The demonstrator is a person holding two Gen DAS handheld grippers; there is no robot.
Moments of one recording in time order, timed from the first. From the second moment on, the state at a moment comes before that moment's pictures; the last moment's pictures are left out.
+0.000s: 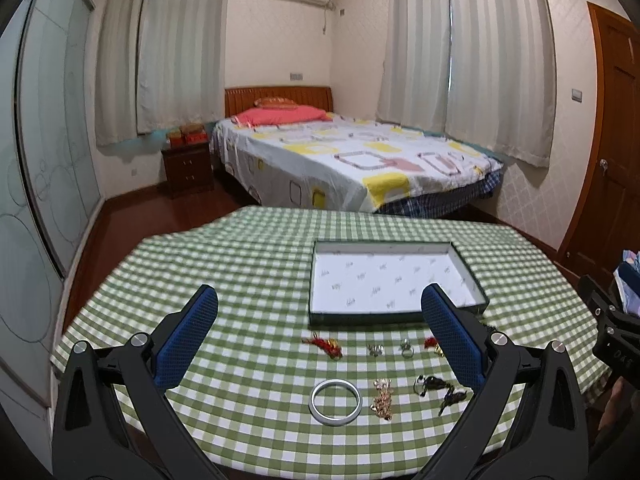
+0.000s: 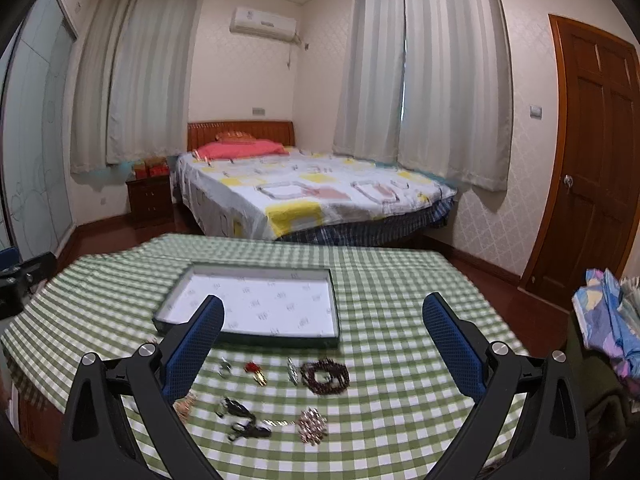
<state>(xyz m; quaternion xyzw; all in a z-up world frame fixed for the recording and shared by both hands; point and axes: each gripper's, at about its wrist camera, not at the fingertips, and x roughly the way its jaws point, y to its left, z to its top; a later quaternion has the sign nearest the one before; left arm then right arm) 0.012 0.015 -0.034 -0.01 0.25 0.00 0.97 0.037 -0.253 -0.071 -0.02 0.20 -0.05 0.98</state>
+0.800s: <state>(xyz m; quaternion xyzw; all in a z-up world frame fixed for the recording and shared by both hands) 0.084 0.014 -0.213 0.00 0.42 0.01 0.91 0.107 -0.279 -0.259 0.04 0.40 -0.01 0.92</state>
